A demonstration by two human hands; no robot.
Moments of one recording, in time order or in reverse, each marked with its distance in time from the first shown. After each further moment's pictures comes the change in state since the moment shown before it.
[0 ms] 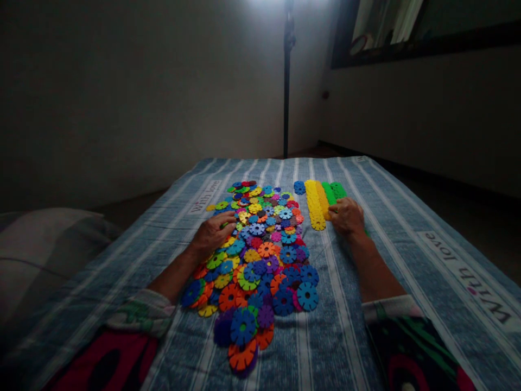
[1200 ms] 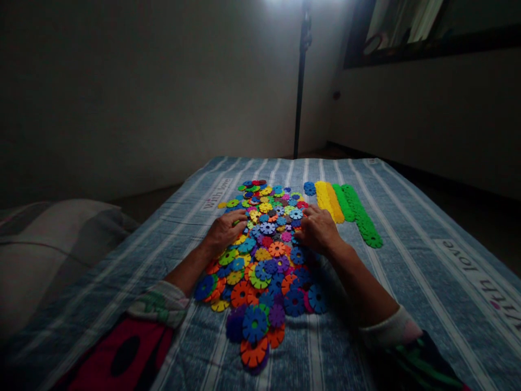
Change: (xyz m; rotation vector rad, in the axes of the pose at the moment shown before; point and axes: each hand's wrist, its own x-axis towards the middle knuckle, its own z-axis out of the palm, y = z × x) left_hand -0.002 0.003 0.001 -0.010 -0.019 -0.014; right_hand -0.020 -0.107 -0.036 -0.005 -0.254 -0.480
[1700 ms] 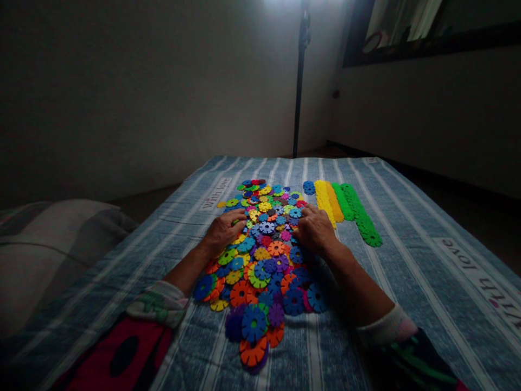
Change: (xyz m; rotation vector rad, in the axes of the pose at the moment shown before) left_hand -0.001 0.002 -0.001 0.001 0.016 -0.006; right_hand 0.001 -0.002 0.012 -0.002 0.029 0.028
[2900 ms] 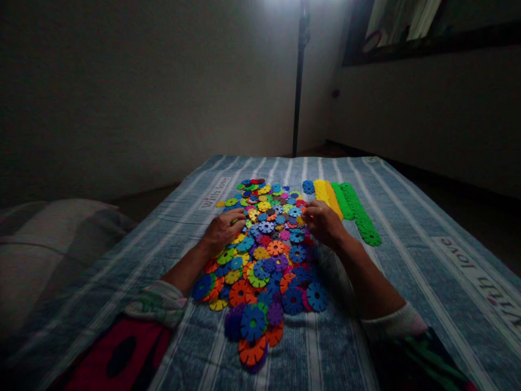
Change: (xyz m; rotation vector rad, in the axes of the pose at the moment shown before) left_hand 0.000 0.003 -0.001 0.007 -0.003 0.002; right_hand 0.001 0.031 0.004 0.407 0.270 0.013
